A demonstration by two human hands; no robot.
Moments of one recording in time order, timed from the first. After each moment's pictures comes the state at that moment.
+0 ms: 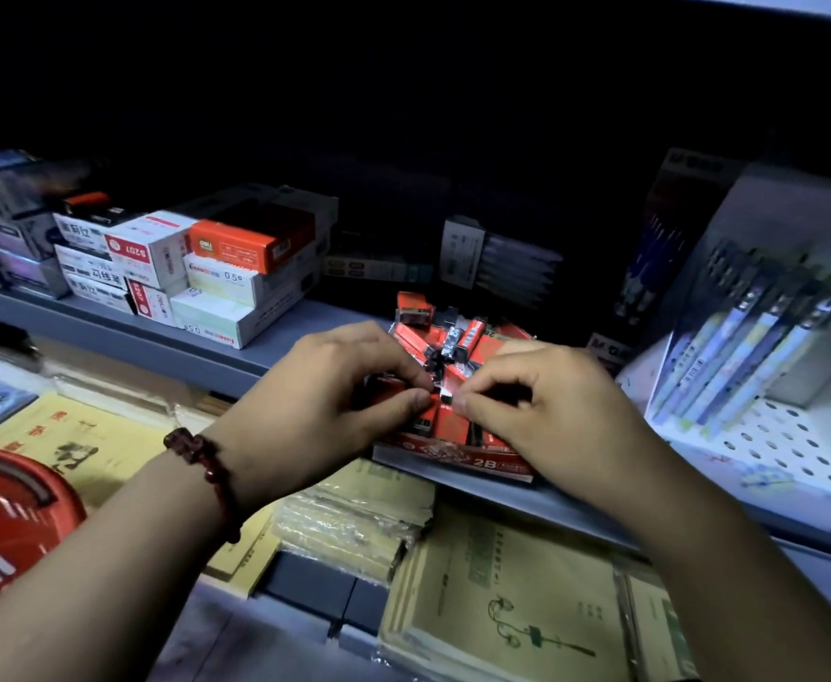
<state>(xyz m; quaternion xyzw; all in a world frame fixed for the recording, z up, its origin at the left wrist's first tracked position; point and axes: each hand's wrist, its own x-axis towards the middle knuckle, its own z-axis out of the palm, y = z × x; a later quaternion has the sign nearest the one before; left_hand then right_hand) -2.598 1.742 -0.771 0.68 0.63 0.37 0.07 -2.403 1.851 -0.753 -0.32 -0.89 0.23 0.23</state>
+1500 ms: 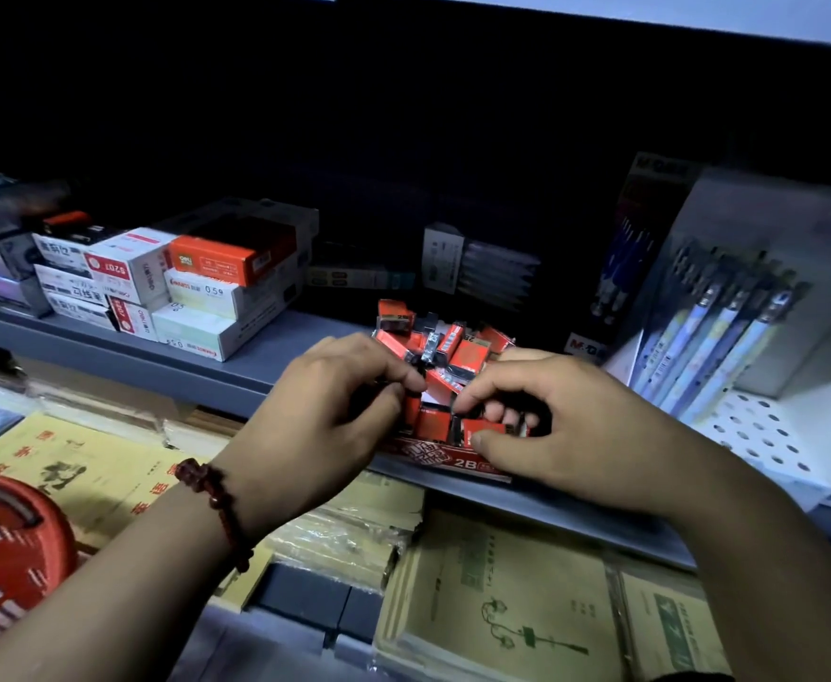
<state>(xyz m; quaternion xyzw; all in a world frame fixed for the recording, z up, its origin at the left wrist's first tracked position) -2.580 1.747 -0.781 0.63 0.65 0.42 0.05 -2.375 1.850 -0.731 -0.27 -0.90 0.31 0.13</state>
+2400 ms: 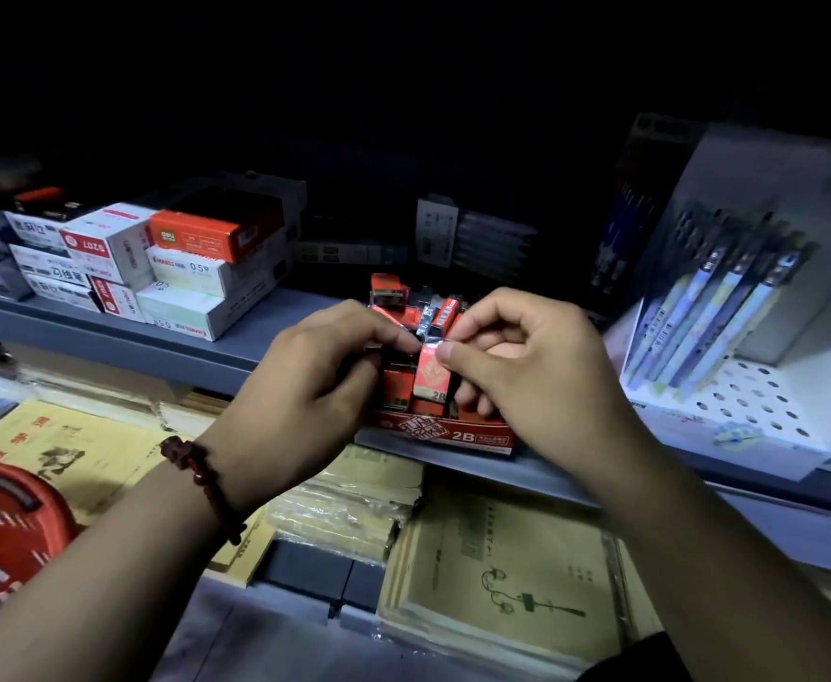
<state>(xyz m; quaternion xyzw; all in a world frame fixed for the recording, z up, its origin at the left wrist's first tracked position) -2.582 1.745 -0.777 0.63 0.63 0.44 0.08 -2.406 1.841 -0.751 -0.35 -0.76 0.42 0.35</state>
